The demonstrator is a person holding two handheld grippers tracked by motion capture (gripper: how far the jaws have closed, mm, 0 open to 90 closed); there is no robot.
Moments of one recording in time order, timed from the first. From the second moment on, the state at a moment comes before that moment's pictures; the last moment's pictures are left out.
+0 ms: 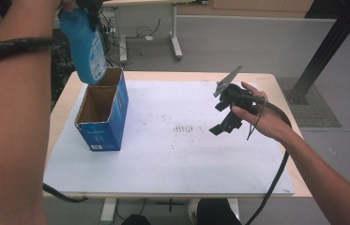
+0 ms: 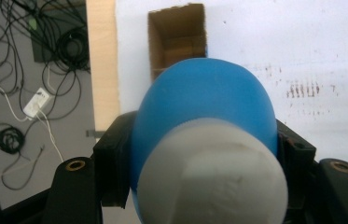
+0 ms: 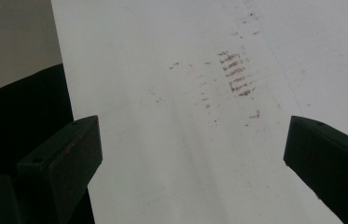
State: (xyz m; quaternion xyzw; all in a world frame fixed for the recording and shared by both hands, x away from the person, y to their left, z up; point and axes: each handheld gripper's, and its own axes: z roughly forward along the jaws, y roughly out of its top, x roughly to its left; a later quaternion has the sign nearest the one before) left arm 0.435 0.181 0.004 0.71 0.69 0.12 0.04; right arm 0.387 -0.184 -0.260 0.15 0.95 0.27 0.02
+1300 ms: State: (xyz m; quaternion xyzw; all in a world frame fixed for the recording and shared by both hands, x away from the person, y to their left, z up) left arm 0.459 0.213 -0.065 0.68 0.73 0.09 0.04; right arm 0.391 -0.188 -0.257 0.15 0.96 0.25 0.03
